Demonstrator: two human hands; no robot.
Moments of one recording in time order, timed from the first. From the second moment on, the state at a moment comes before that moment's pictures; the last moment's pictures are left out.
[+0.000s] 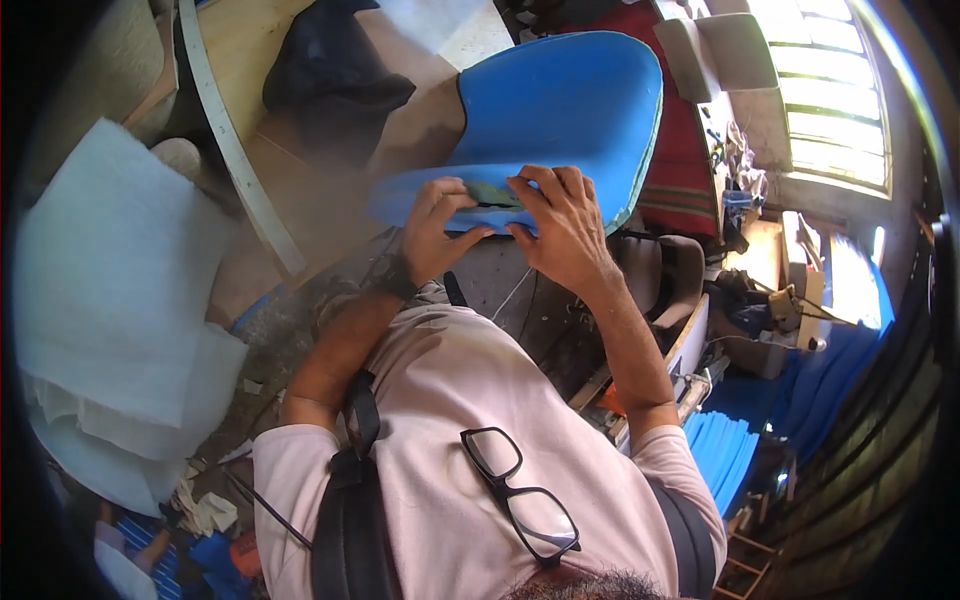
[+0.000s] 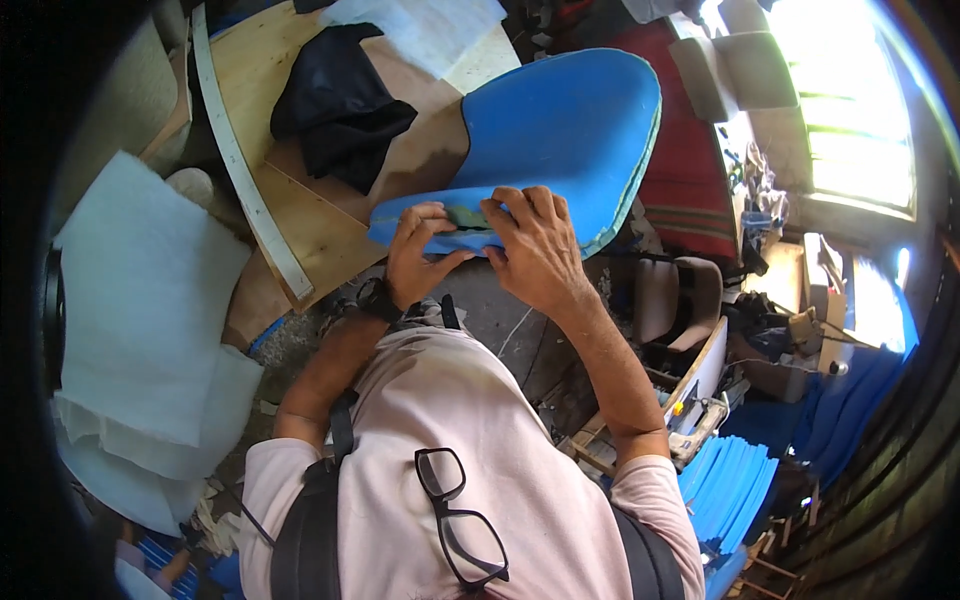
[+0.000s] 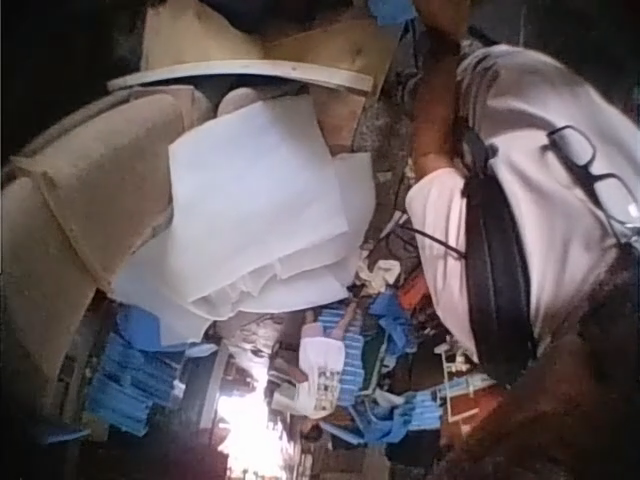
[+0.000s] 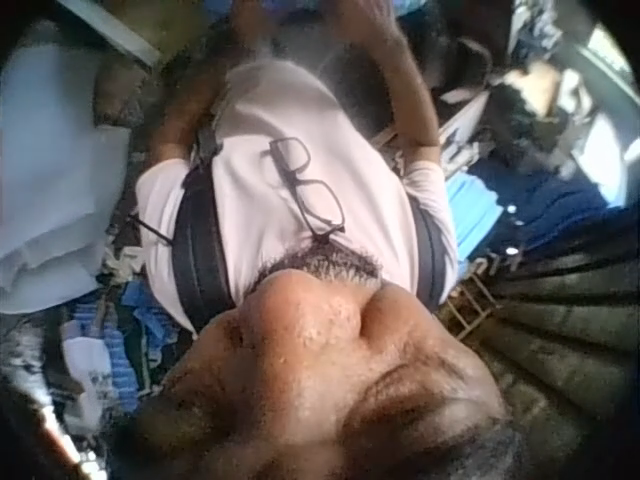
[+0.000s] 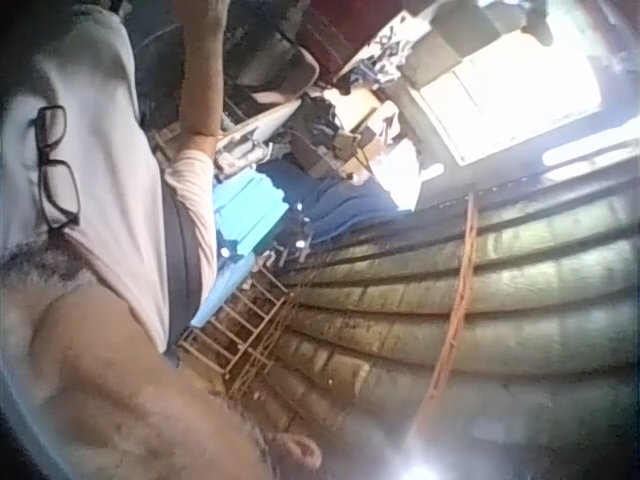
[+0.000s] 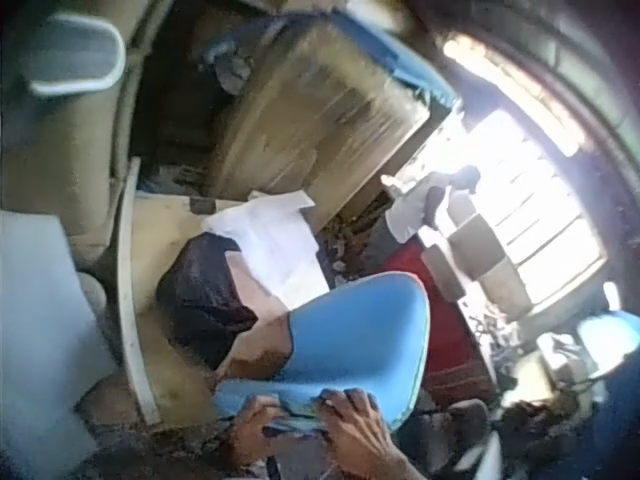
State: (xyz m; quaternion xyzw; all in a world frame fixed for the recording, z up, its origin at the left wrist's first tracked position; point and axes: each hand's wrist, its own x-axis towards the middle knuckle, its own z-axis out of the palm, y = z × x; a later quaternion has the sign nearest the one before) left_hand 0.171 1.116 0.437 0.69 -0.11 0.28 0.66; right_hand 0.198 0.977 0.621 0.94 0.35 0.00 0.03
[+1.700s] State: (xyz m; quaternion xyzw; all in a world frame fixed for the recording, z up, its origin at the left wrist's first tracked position) left_hand 0.199 1.126 0.450 0.65 -0.21 0.20 0.71; right_hand 0.201 0.974 0.605 0.92 0.38 0.06 -0.01
